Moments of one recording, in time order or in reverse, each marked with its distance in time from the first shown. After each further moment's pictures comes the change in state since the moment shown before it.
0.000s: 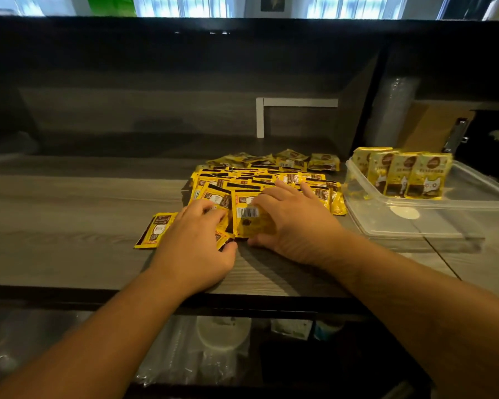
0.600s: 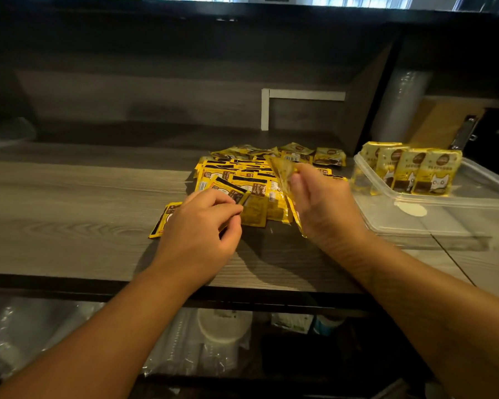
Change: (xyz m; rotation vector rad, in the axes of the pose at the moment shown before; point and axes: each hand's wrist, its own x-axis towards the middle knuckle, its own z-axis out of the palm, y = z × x) left_hand -0.003 -0.008 0.009 -0.194 0.348 0.245; right_hand -0.013 0.006 0.008 0.469 0.547 0.126
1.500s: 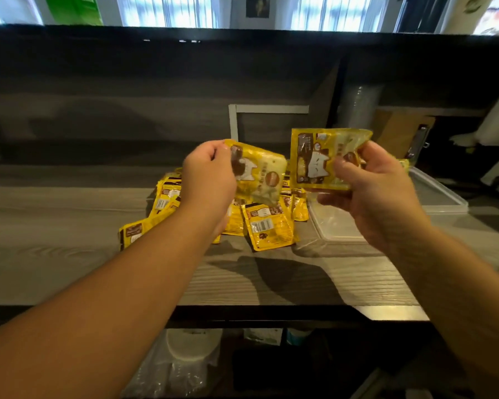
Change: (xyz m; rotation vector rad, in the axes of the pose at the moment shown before) left_hand 0.108 0.097 0.029 -0.895 0.194 -0.759; right_hand -0.002 0.030 -0.114 0.915 0.187 0.473
